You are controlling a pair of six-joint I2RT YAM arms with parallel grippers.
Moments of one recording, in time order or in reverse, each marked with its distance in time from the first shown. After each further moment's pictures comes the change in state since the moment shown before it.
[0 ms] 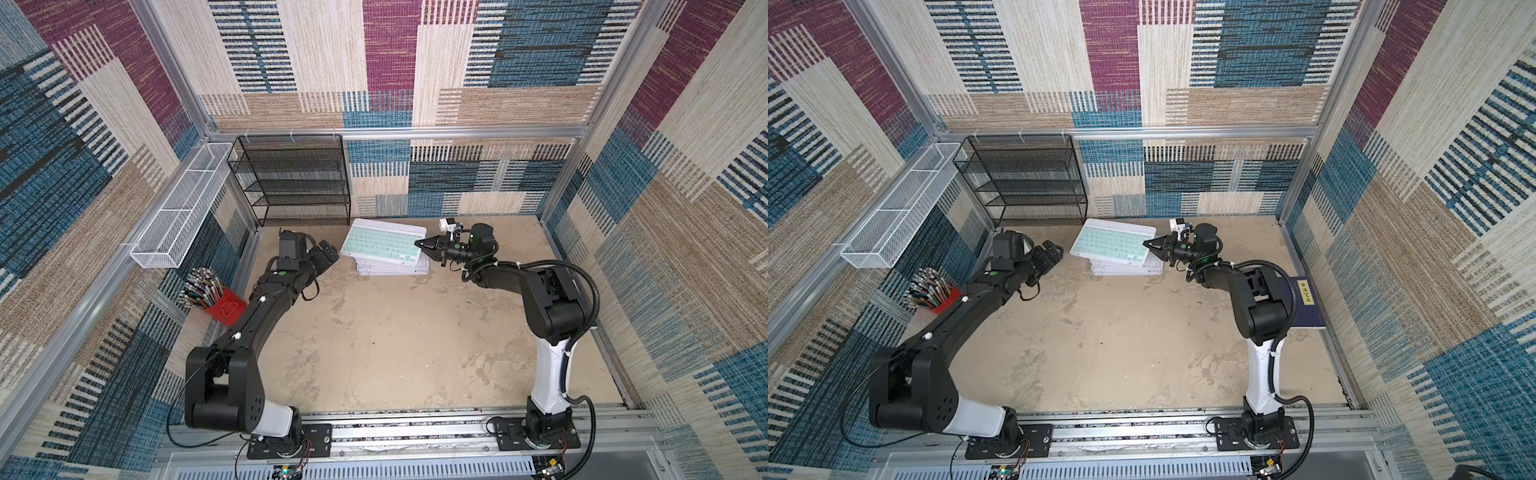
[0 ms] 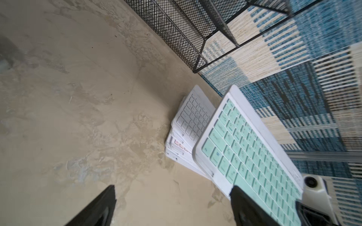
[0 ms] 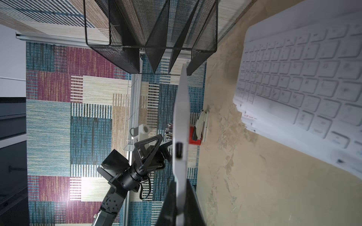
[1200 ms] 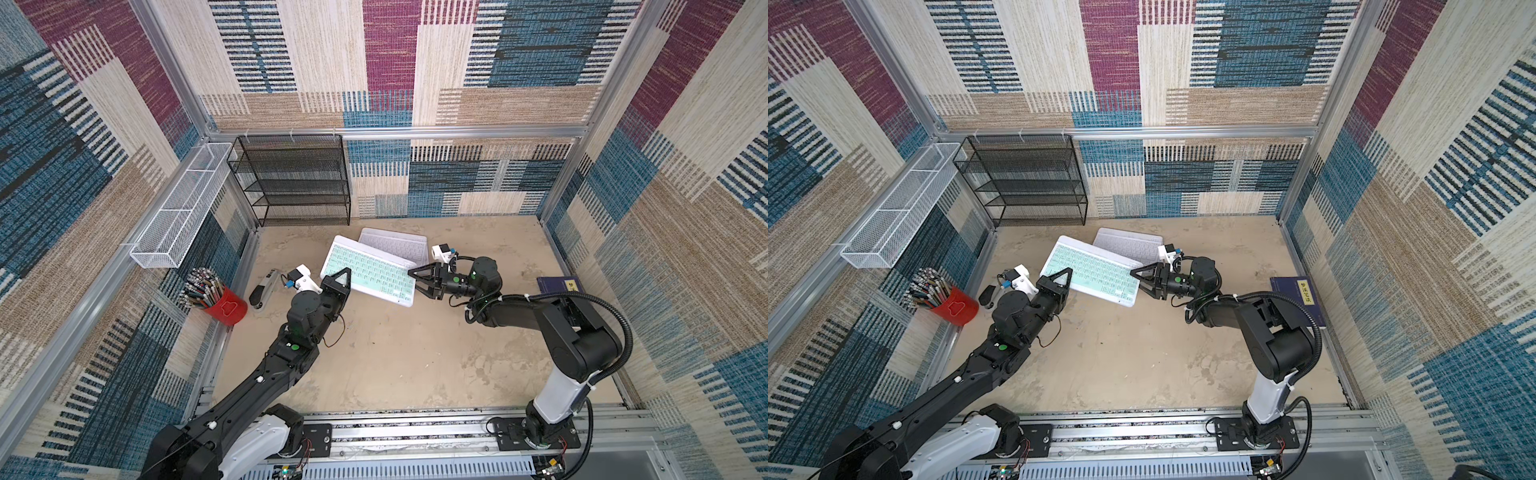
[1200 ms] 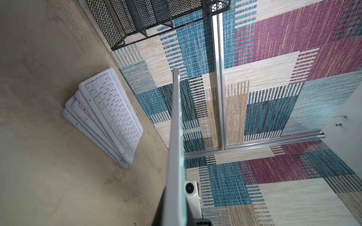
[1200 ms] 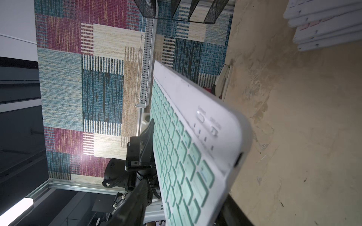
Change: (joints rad) left arm -0.344 -0.543 -0.617 0.702 -0.214 -0.562; right arm 0.167 -0.333 -0.490 0.316 0.026 0.107
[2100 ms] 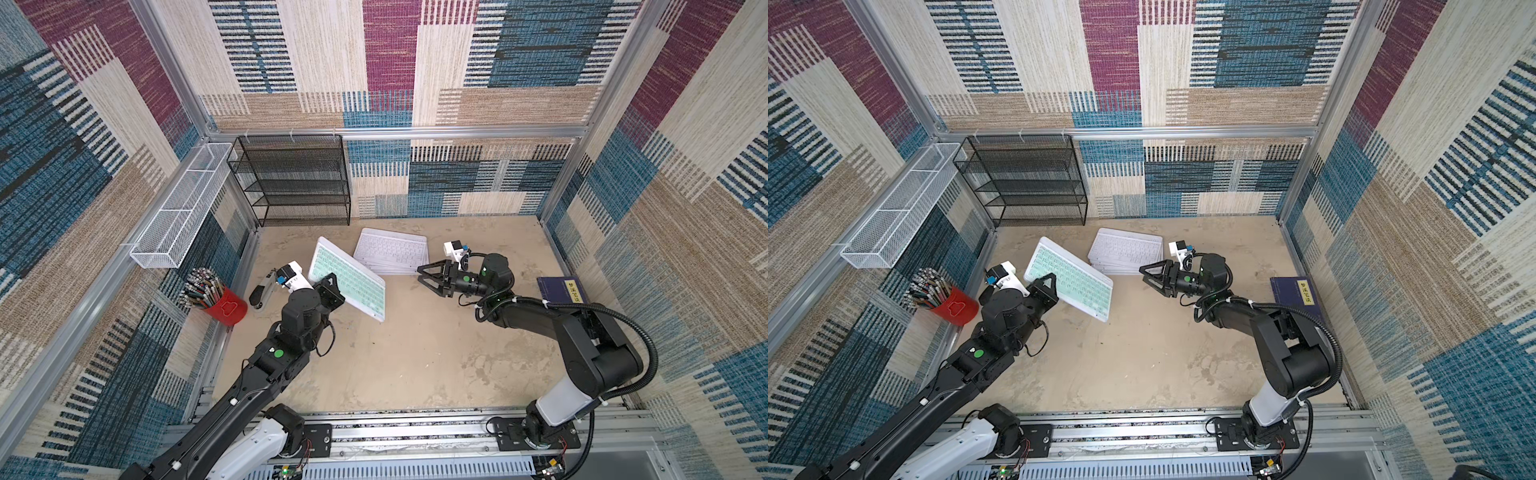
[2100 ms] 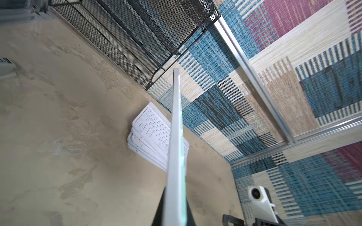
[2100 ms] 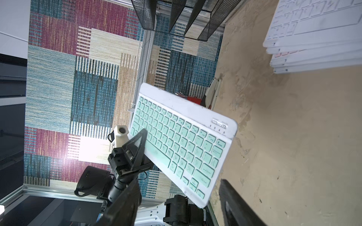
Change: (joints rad) left arm -0.082 -0.154 0.158 -0.488 -0.256 0.356; right arm -0.061 -0.124 -0.039 -0.171 0.010 -0.158
